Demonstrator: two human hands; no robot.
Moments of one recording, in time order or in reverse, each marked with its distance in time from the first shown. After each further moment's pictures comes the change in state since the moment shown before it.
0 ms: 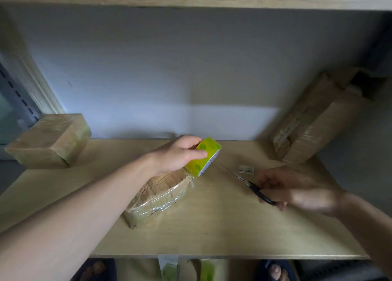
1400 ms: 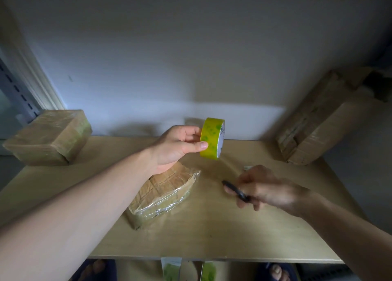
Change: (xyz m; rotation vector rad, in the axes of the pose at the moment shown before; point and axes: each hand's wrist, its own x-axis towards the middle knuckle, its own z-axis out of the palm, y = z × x) left_hand 0.010 -0.014 -0.012 -0.274 0.139 0.089; right_hand 0.039 -0.027 0.043 0.024 0.048 0.152
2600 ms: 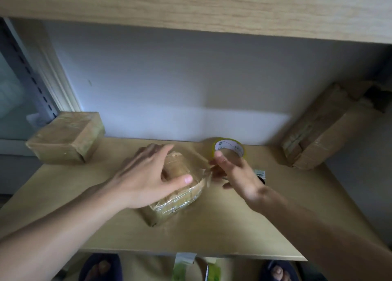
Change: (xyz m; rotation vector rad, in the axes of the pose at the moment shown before) left_hand -0.118 0.033 -0.030 1.149 0.129 -0.173; right_hand 0.042 -0.036 0.056 0.283 0.318 -0.123
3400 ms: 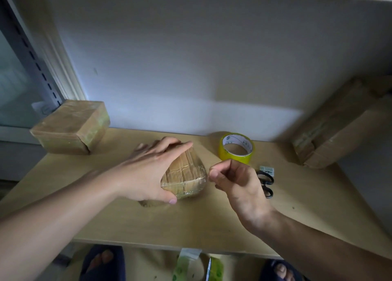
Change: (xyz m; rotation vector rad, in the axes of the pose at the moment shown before) left_hand 0.017 -0.028 0.009 0.171 -0.126 0.262; right_hand -0.030 0.007 0.033 0.356 0.048 -0.182
